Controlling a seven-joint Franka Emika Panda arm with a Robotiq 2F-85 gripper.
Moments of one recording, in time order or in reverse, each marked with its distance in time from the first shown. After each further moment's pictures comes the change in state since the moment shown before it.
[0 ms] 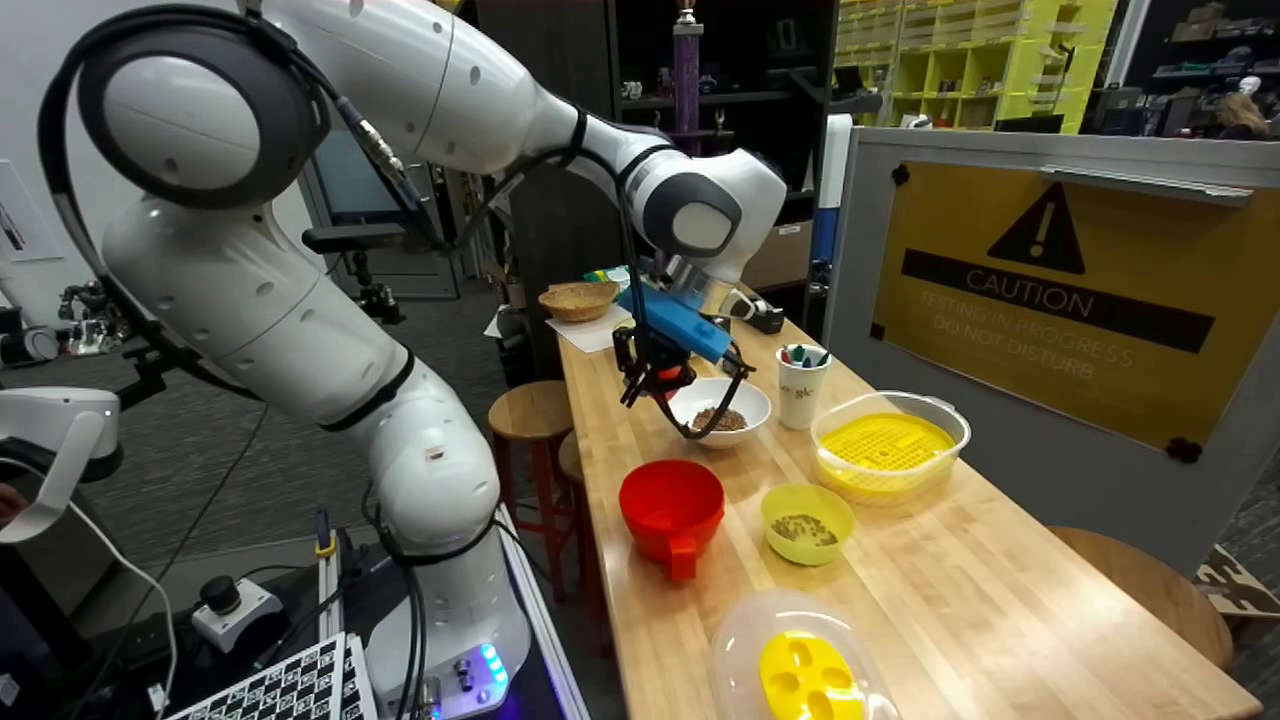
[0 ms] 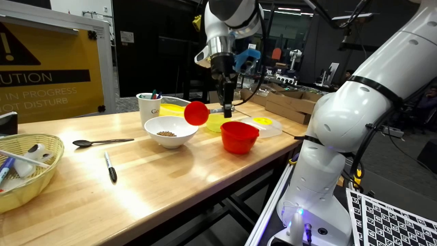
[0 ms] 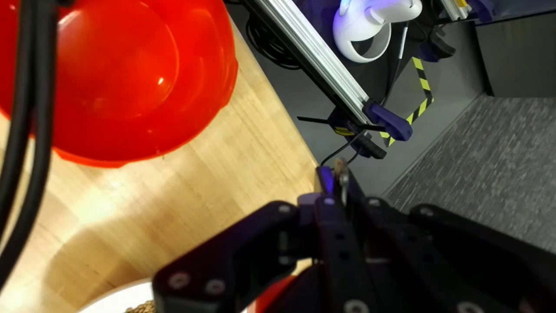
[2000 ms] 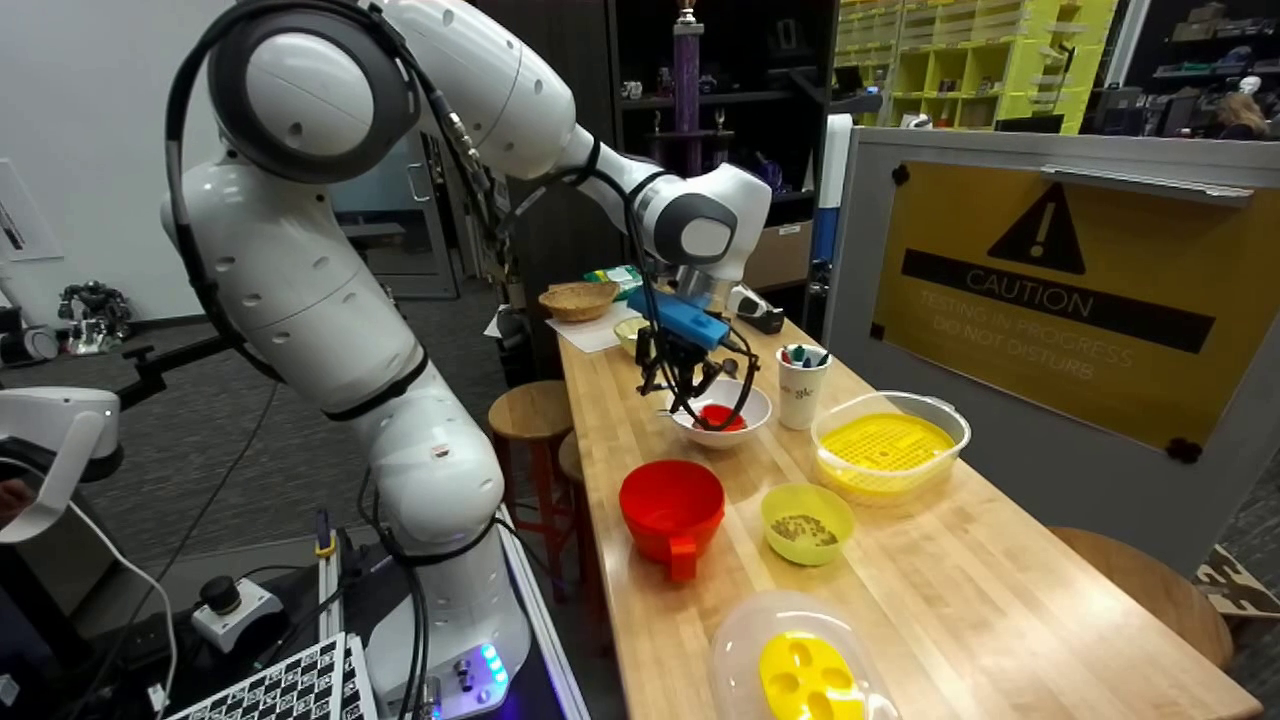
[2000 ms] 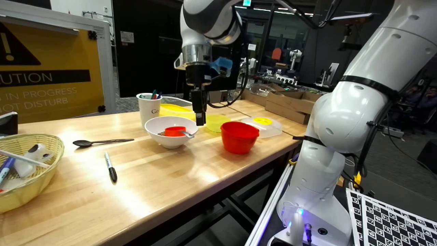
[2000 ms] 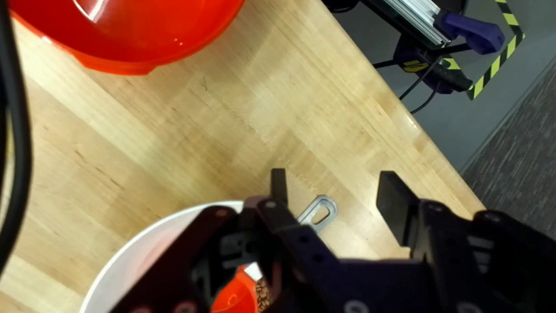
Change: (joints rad) arm 0.044 0.164 0.096 0.053 -0.019 0.244 0.300
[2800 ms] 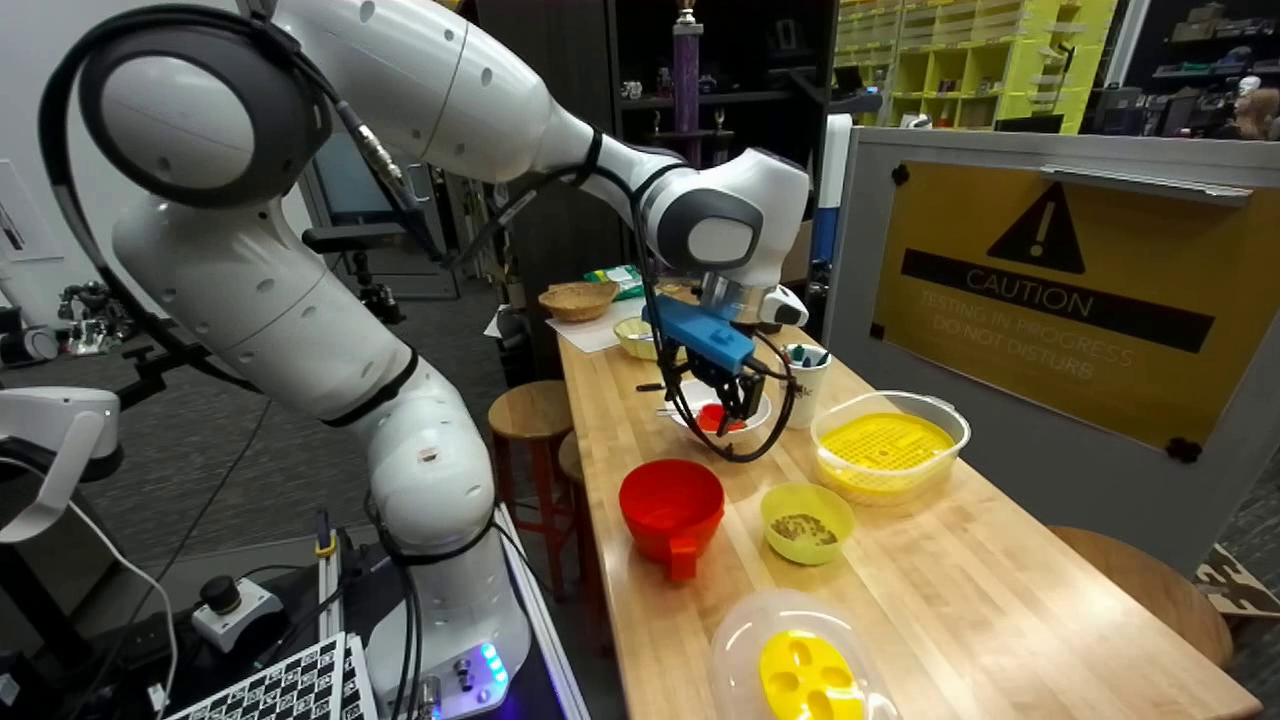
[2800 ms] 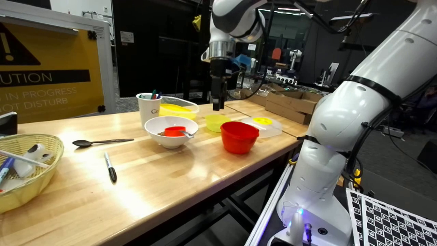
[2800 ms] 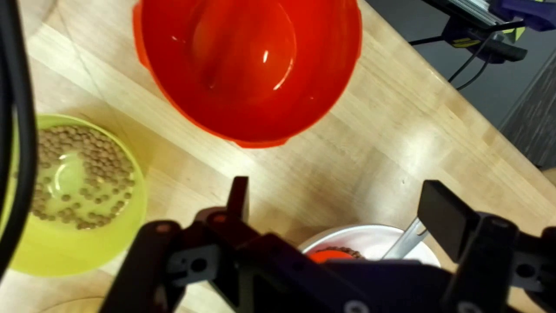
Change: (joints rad) arm -0.104 -0.142 -0.137 -0.073 -0.102 0.025 -0.015
